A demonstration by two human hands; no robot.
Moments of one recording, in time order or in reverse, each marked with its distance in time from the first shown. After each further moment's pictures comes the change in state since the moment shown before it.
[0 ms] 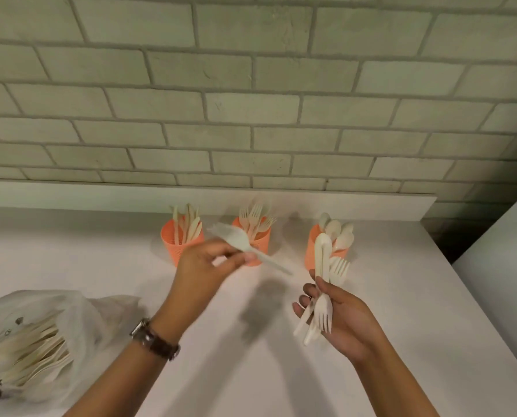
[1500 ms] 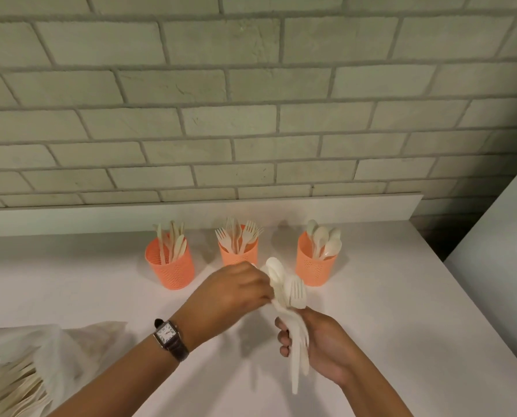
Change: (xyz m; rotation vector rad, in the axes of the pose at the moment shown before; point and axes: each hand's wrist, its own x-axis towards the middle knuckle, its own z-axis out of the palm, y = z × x) left_hand 0.023 -0.043 0.029 0.662 -0.424 0.907; right_hand 0.011 0.017 -0.016 -0.297 -0.048 0.117
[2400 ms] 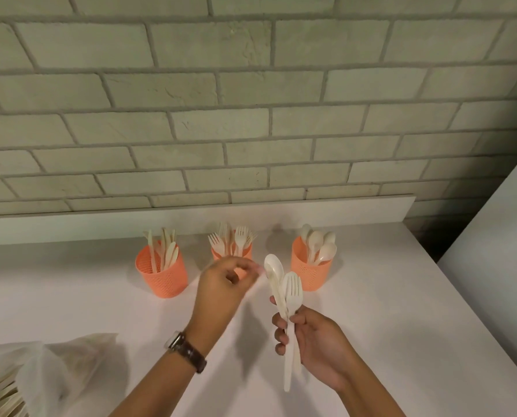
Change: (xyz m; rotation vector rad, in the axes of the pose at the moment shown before) left_hand 0.018 0.004 0.025 -0.591 0.320 -1.032; right_hand 0.003 -0.006 -0.002 0.070 -0.062 -0.073
